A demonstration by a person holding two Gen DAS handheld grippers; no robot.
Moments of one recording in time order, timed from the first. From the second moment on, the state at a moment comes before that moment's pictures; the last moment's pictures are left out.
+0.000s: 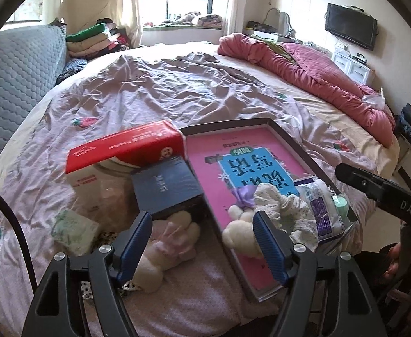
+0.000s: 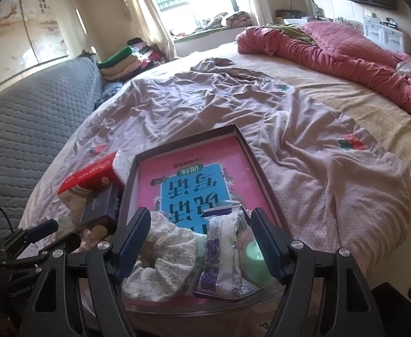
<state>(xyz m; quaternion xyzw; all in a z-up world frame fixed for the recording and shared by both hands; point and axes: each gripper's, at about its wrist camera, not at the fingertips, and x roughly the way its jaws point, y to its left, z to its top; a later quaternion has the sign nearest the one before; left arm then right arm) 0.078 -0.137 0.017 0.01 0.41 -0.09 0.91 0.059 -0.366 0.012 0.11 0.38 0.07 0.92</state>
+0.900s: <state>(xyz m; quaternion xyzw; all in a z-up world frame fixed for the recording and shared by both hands) 0.040 0.030 0.059 -0.07 0.40 0.05 0.91 0.036 -0.296 0.056 0.07 0.33 0.19 0.92</state>
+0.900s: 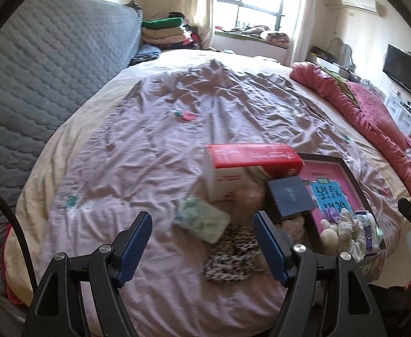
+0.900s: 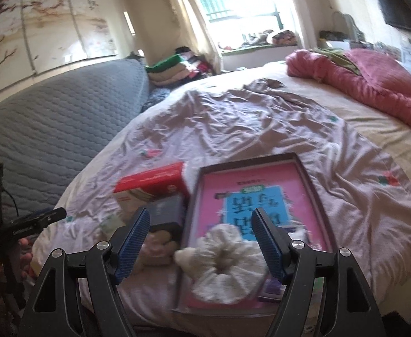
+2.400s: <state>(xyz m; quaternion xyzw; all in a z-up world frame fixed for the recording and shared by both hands) 0.132 0.078 -0.063 -0.27 0.50 0.02 0.82 0.077 -0.101 -0.015 -0.18 0.34 0.30 0.87</state>
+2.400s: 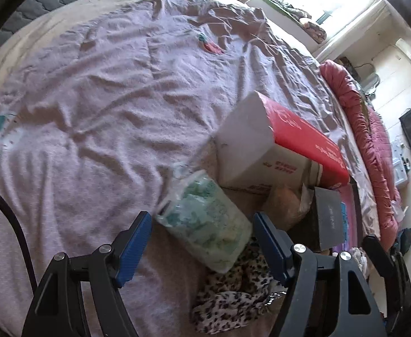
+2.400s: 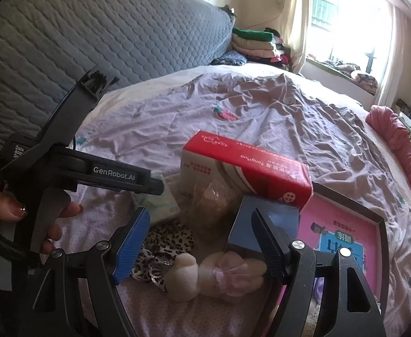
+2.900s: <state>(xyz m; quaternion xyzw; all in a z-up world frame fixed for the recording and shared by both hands) 0.146 0.083 -0.087 -0.30 0.51 0.00 0.81 0.093 -0.073 -0.049 -0.28 0.33 0.29 0.85</state>
